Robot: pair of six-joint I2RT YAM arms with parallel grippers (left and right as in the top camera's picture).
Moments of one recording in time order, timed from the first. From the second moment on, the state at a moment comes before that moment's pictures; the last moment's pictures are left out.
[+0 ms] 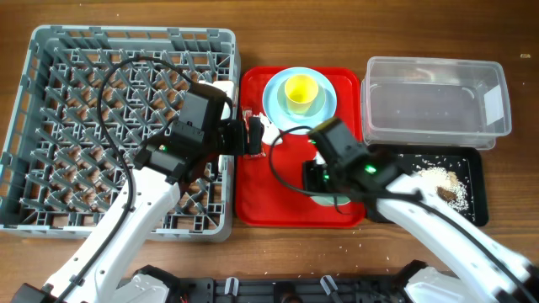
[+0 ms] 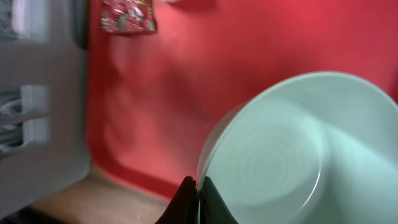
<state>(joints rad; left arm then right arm) -0.43 1.31 1.02 -0.60 0.11 -0.39 0.65 1.37 0.96 -0.79 -0.12 0.55</state>
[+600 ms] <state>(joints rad) -0.43 1.31 1.02 -0.60 0.11 -0.39 0.65 1.51 1.02 -0.72 -0.16 0.50</state>
